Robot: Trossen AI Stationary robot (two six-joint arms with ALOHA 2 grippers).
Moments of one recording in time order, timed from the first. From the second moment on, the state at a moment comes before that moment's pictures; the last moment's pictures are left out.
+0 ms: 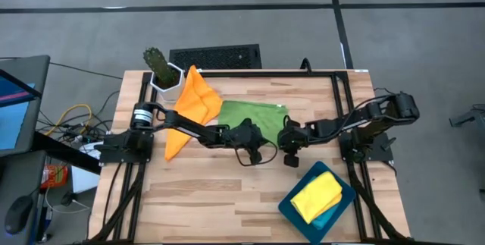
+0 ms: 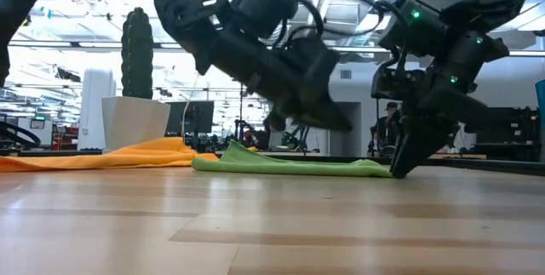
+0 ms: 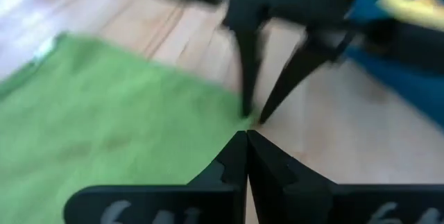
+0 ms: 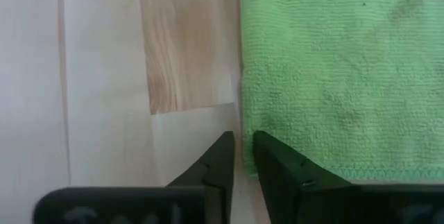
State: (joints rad) left arm -0.02 2.04 1.11 0.44 -0.17 -0.23; right arm 0.05 1.51 0.54 -0.11 0.04 0.13
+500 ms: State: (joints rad) left arm -0.03 2.15 1.11 0.42 -0.22 -0.30; right arm 0.04 1.49 0.54 -0.10 0.03 0.14
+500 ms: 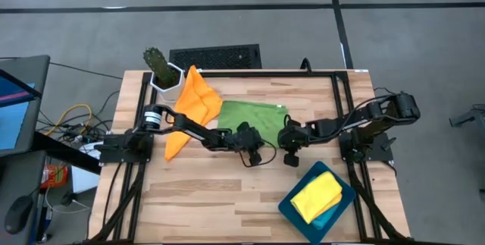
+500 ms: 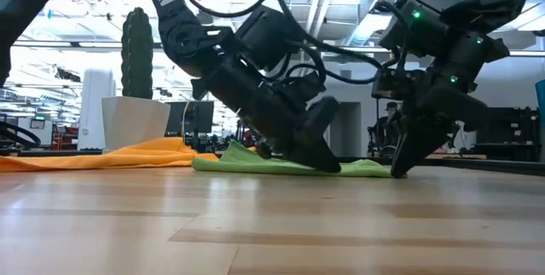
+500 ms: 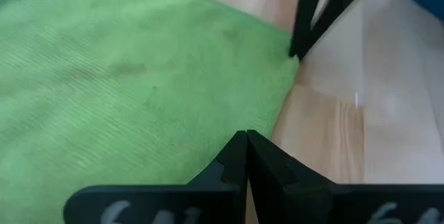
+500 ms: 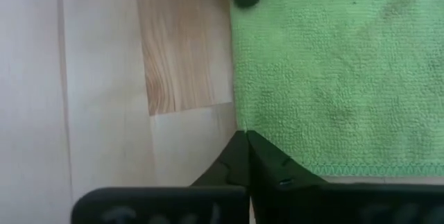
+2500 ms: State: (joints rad) left arm -0.07 1.87 0.86 0.20 -0.33 -0.37; right arm 0.00 1.63 0.70 0.12 -0.08 -0.12
